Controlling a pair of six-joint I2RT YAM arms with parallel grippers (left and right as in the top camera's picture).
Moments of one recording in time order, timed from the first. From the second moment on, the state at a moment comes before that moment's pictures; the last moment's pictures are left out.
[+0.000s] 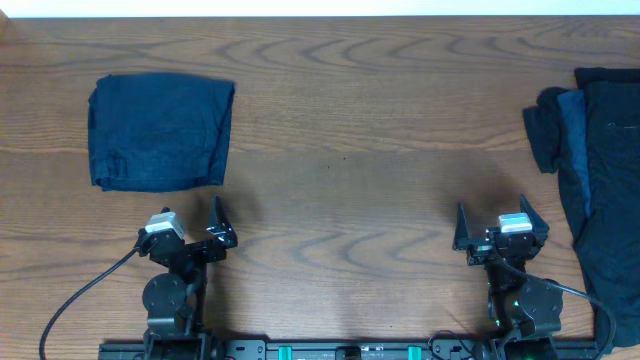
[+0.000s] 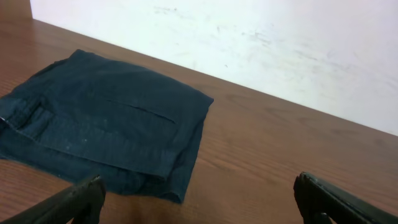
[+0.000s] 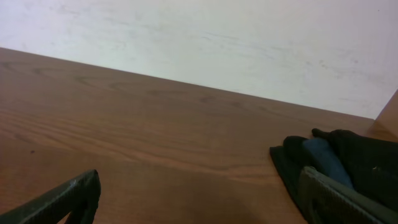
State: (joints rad) left arm 0.00 0.05 0.02 -0.11 -0.06 -0.32; right arm 0.12 0.01 0.01 -0.06 0.06 -0.14
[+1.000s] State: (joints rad) left arm 0.00 0.05 0.02 -0.12 -0.06 -0.32; right arm 0.12 0.01 0.01 0.48 -0.08 0.13
